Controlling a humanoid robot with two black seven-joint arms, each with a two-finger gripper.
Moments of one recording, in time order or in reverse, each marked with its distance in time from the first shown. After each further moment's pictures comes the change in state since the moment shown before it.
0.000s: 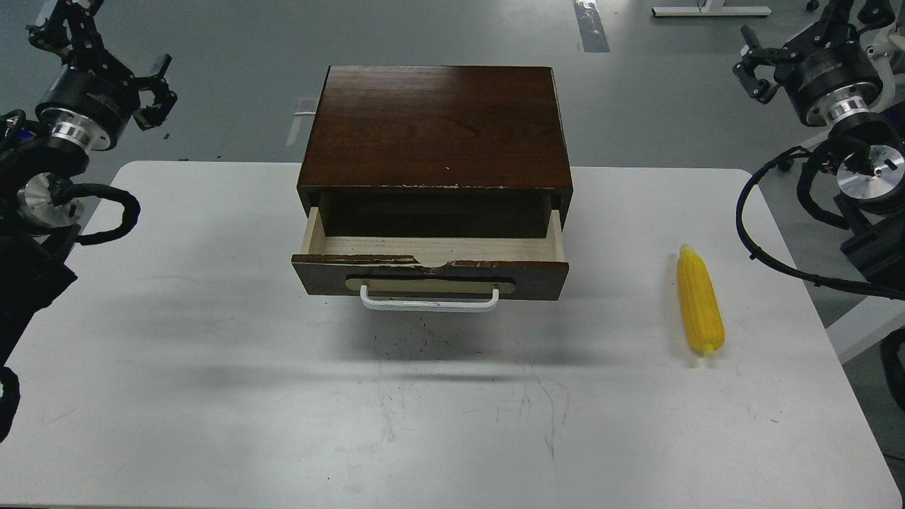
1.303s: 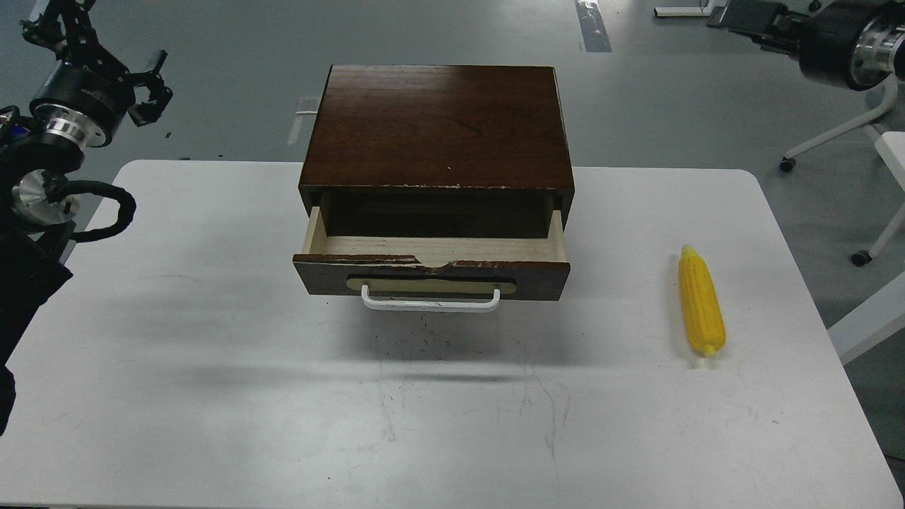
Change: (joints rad) left arm -0.012 0.004 0.008 -0.002 0.008 0.000 0.002; right arm 0.427 -0.398 -0.780 0.617 -1.162 -0.202 -0.152
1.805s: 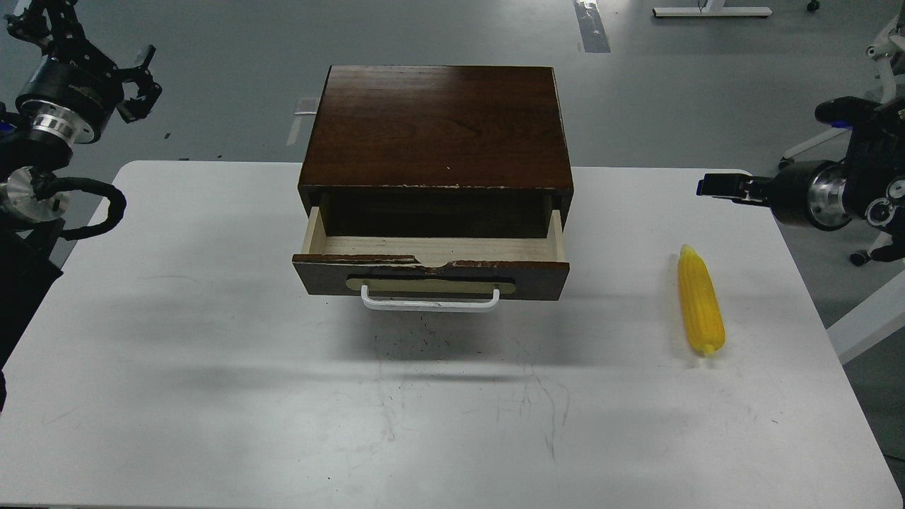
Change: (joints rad) left arm 0.006 0.020 0.003 -0.002 -0.002 0.000 -0.001; right arm -0.242 -0.008 -0.115 0.086 -0.017 -0.018 -0.057
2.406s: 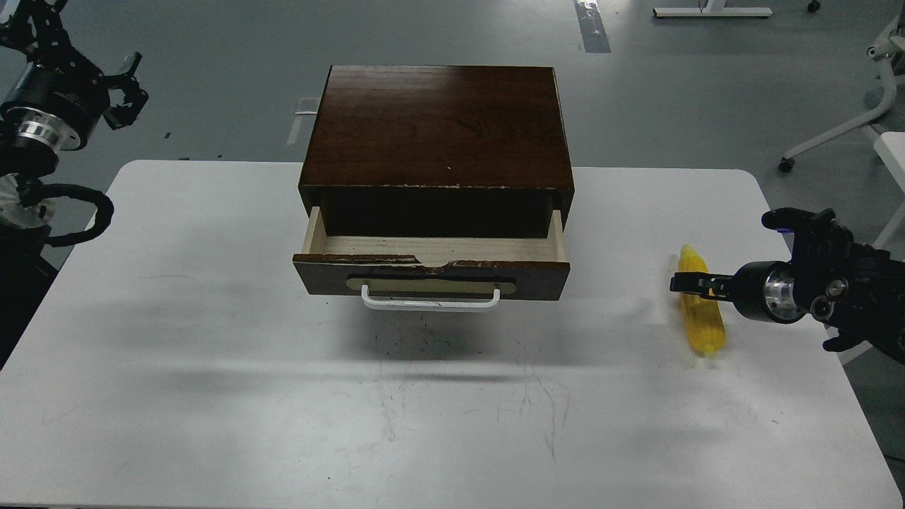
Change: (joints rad) left arm 0.015 0.023 0.001 0.002 -0.001 0.000 -0.001; right arm -0.188 0.097 -0.018 -0.013 -0.004 -0.058 0.001
